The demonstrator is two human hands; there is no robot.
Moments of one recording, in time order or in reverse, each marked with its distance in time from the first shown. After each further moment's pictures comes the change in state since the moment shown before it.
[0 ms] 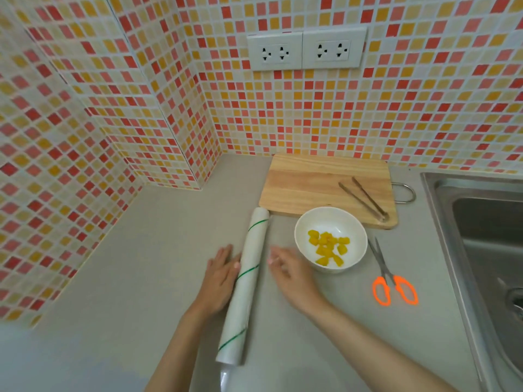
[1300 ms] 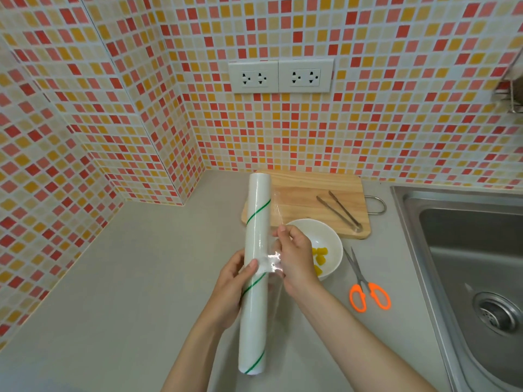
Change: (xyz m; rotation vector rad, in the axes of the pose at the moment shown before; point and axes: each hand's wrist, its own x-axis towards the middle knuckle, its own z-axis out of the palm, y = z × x) left_hand -0.024 0.110 0.001 -1.060 -0.153 -0.019; right_hand 0.020 -0.049 -0.039 0.749 0.338 0.311
